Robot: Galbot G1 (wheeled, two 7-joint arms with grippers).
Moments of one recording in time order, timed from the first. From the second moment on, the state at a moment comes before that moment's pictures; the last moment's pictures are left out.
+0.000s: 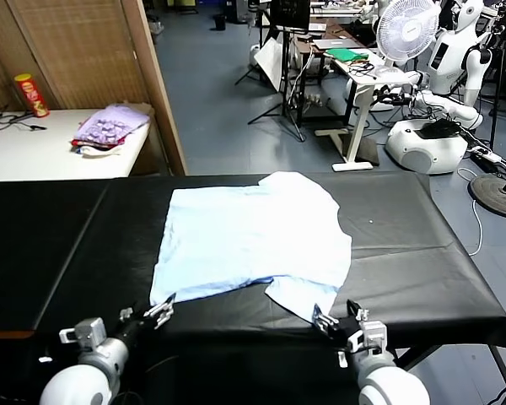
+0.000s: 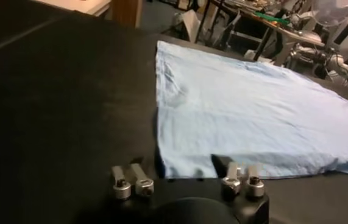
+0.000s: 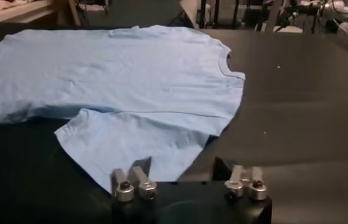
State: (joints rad) left arm 1.58 -1.17 -0.60 -2.09 -0.72 0.53 -0.13; right arm -1.52 1.29 0.35 2.14 0.28 -0.66 0.25
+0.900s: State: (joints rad) left arm 1.65 -1.15 -0.66 -2.23 -0.72 0.41 -0.14; right arm -1.46 1.21 0.45 2.20 0.34 -0.56 0.20
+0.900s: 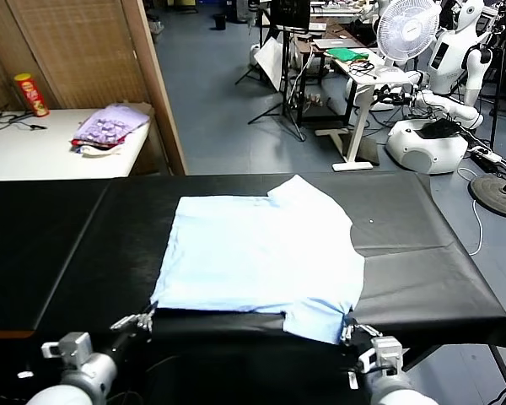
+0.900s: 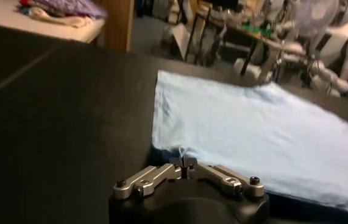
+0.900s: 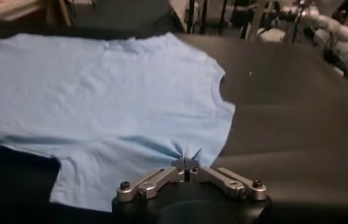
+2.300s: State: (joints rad) left arm 1.29 -1.17 -0.48 -1.90 -0.50 0.41 -0.11; right arm -1.35 1.19 0.50 2.00 0.33 -0.51 0.11
